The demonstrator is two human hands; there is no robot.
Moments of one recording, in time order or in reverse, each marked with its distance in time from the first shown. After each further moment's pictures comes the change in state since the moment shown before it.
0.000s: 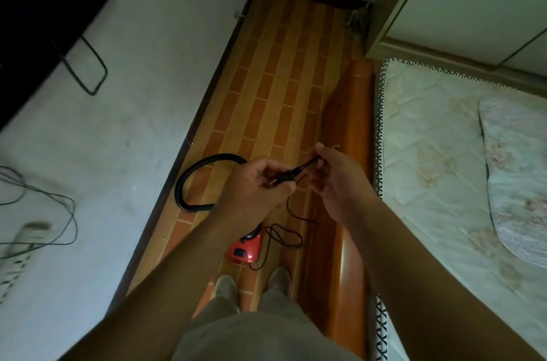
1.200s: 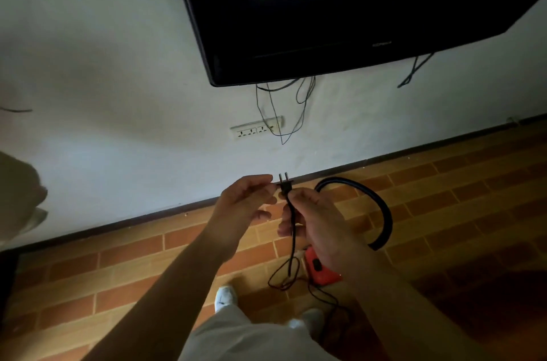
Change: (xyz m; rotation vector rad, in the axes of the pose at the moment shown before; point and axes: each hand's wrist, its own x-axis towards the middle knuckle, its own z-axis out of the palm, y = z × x) left_hand -0.281 -0.094 -0.059 -0.634 1.147 -0.007; right_hand -0.174 0.139 0.145 -0.711 -1.193 0.161
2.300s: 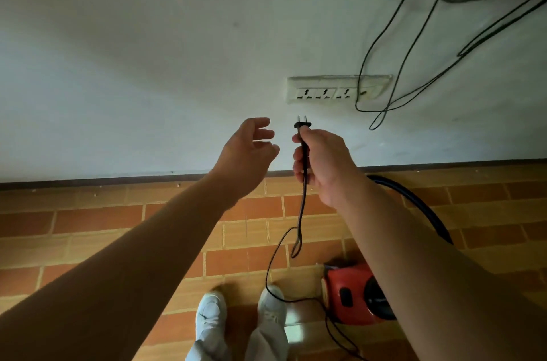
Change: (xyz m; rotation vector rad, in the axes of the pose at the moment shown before) left_hand 0.297 -0.133 -0.171 0.398 0.189 0.032; right_hand 0.375 0.111 0.075 -0.256 0.158 0.123
